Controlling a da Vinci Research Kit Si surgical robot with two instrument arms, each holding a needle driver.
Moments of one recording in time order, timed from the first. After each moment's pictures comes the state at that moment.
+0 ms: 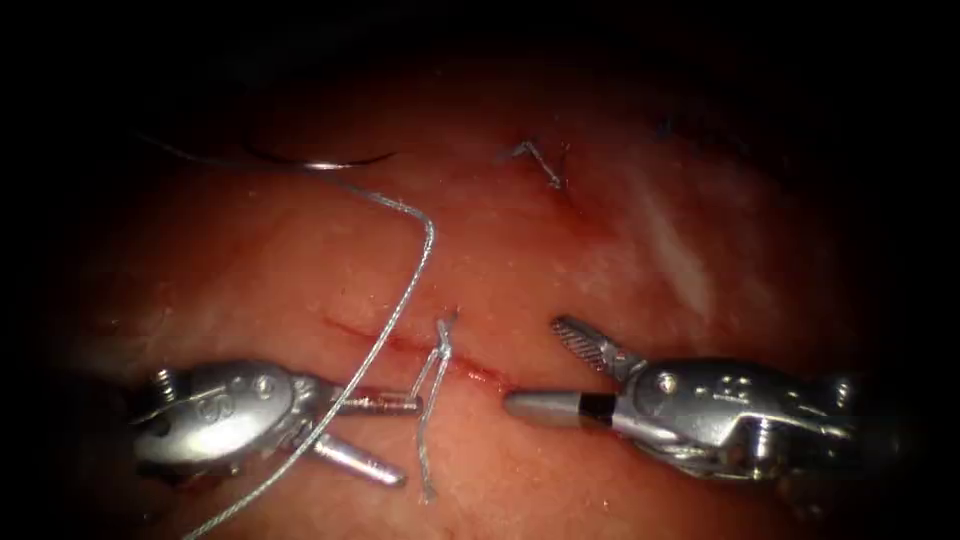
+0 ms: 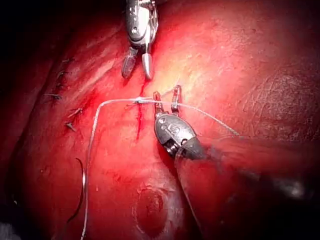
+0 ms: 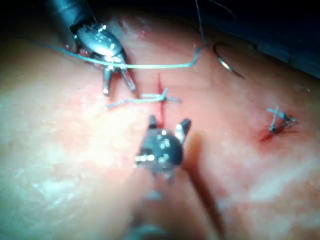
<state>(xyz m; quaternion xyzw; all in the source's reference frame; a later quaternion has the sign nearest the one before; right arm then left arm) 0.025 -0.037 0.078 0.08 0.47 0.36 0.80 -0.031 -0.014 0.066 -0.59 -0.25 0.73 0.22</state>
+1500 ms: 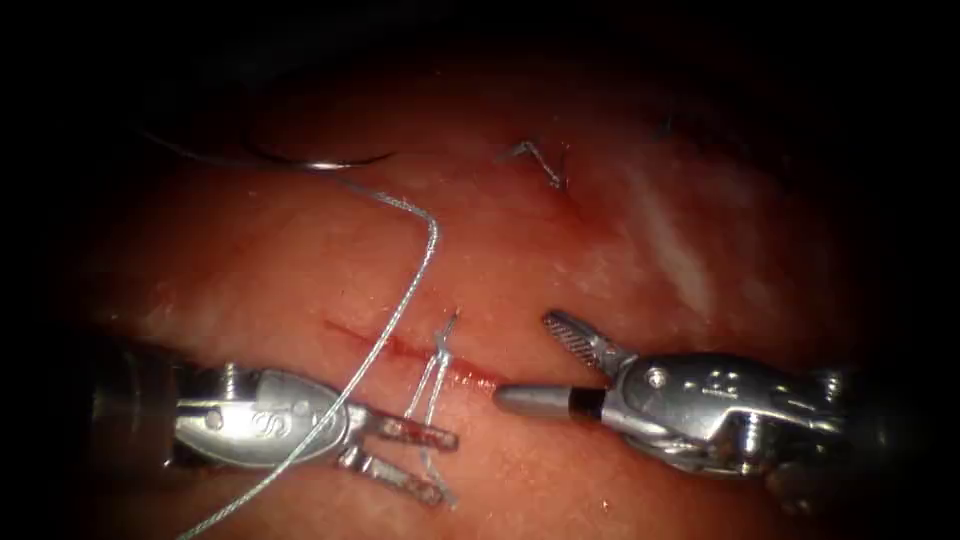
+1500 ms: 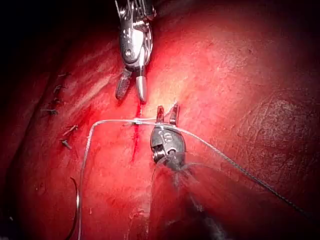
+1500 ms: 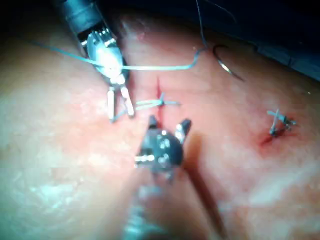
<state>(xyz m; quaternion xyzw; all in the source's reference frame) 0.026 -0.036 0.078 0.07 0.47 0.37 0.80 -0.033 -0.016 0.065 -0.52 -0.23 0.82 0.09</state>
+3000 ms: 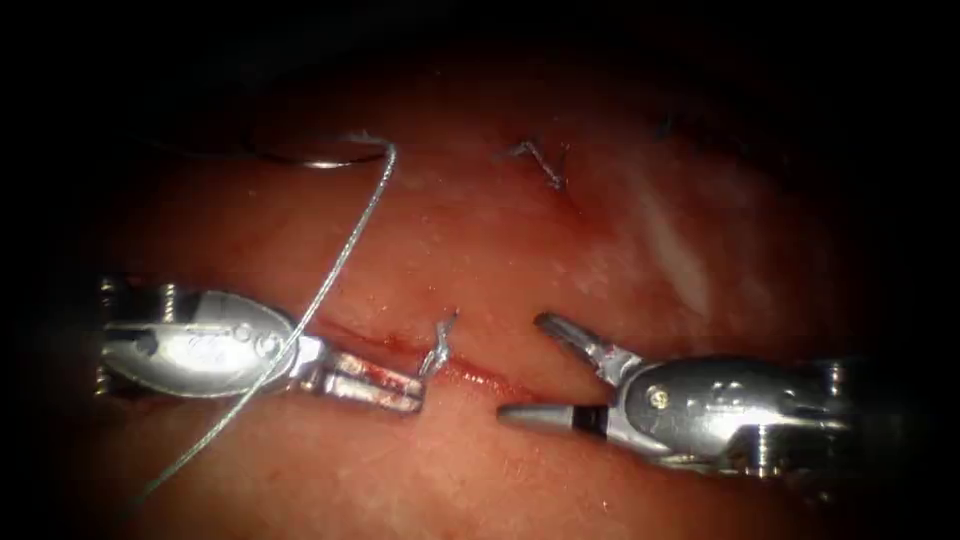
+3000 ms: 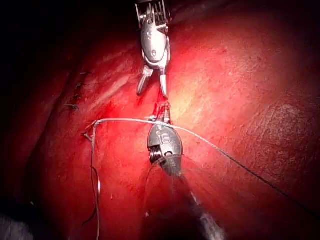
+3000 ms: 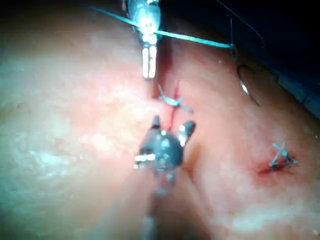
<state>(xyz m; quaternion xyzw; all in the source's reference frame) 0.026 -0.037 0.077 0.02 0.52 0.21 0.83 -0.031 -0.009 0.061 -0.57 -0.18 0.79 0.11</state>
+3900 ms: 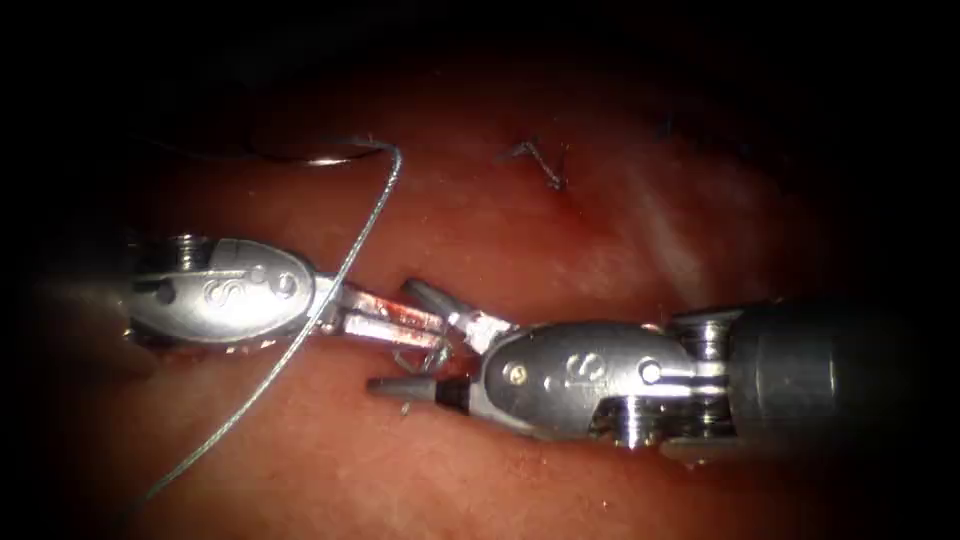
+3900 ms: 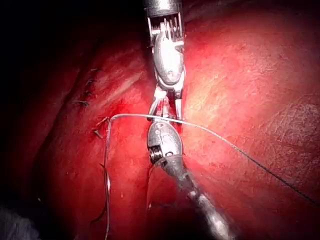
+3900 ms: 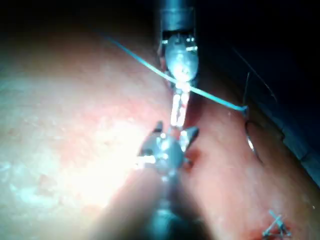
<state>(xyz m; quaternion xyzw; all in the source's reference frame) 0.035 -0.036 0.076 0.00 0.53 0.18 0.83 -0.031 -0.007 0.062 -0.60 -0.15 0.77 0.15</state>
